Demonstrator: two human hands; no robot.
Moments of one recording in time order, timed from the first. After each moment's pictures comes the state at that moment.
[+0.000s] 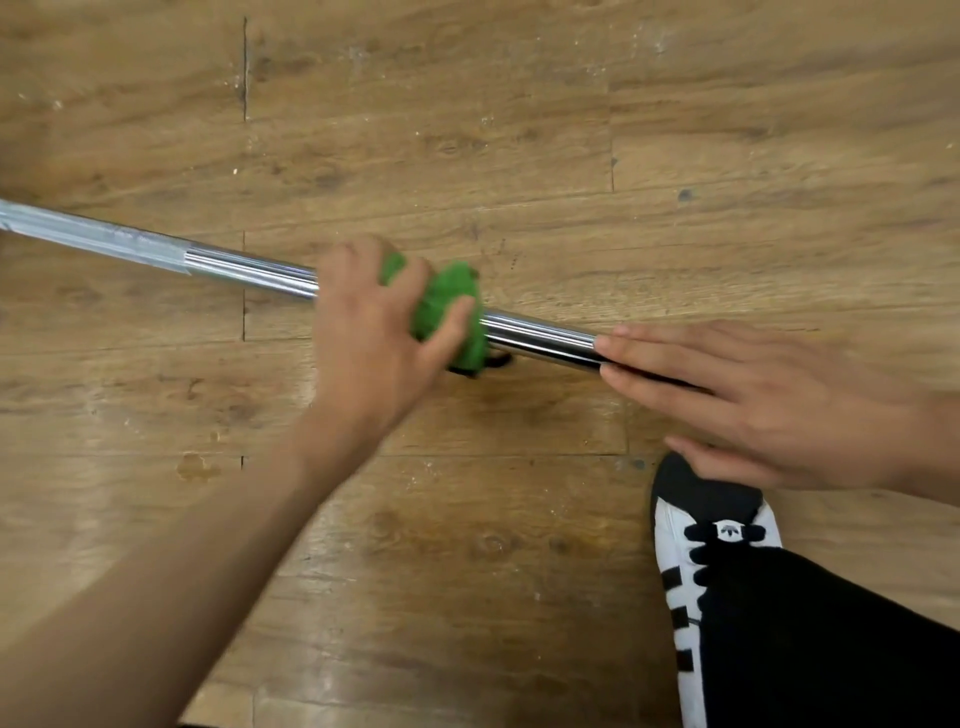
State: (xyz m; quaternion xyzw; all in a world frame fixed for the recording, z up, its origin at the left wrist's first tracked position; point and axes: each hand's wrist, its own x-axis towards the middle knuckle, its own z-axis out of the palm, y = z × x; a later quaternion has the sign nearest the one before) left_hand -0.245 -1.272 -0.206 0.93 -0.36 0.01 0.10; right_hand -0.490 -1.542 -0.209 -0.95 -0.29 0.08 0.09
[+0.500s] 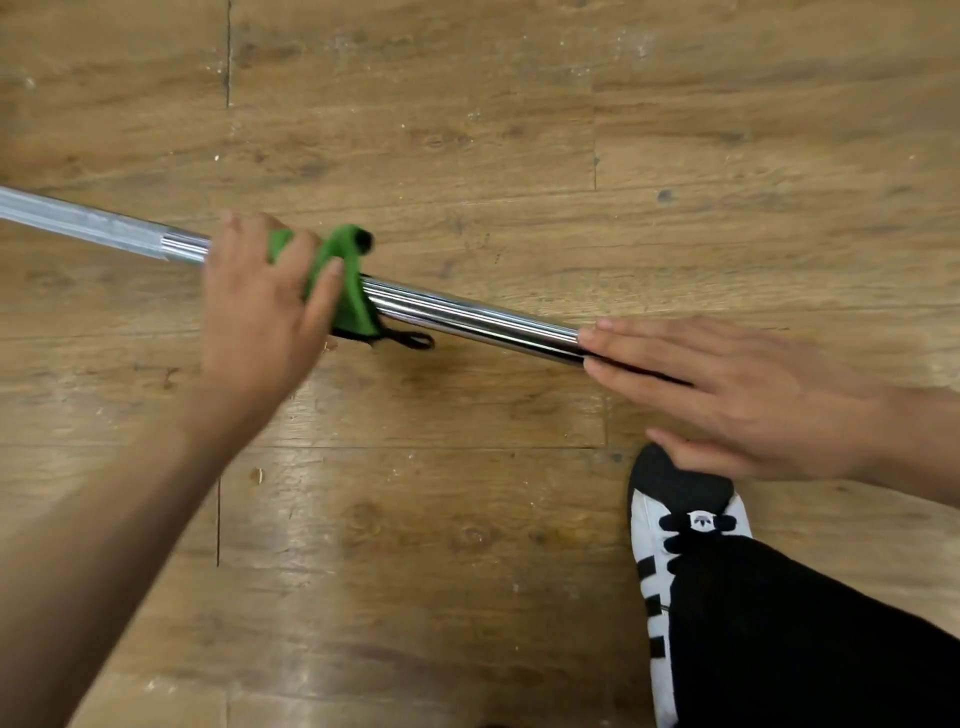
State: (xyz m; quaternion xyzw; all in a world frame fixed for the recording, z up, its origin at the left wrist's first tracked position) left_hand -0.199 -1.220 -0.204 0.93 -0.35 0.06 0.05; right_hand -0.448 -1.540 -0.201 -0.95 -0.26 0.02 0.14
